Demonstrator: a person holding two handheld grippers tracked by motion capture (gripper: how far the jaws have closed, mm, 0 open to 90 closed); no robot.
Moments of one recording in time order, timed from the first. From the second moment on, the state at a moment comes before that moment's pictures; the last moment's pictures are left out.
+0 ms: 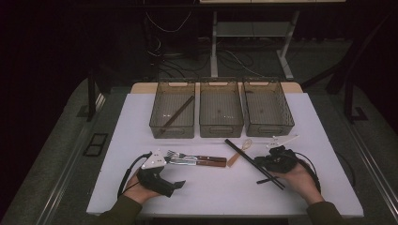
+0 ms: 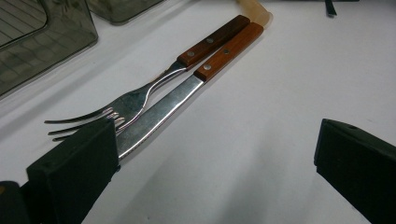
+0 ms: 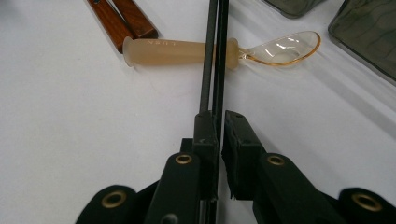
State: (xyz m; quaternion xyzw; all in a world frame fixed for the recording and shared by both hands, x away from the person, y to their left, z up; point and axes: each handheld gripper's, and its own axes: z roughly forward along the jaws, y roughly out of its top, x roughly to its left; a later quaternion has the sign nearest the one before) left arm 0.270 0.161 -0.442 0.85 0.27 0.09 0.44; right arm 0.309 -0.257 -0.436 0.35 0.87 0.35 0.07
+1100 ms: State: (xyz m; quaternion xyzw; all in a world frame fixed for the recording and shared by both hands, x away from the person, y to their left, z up) left arm 0.270 0.160 -0.442 0.85 0.26 0.09 0.44; right arm 0.308 -0.252 -0.443 0.35 0.88 0.32 0.08
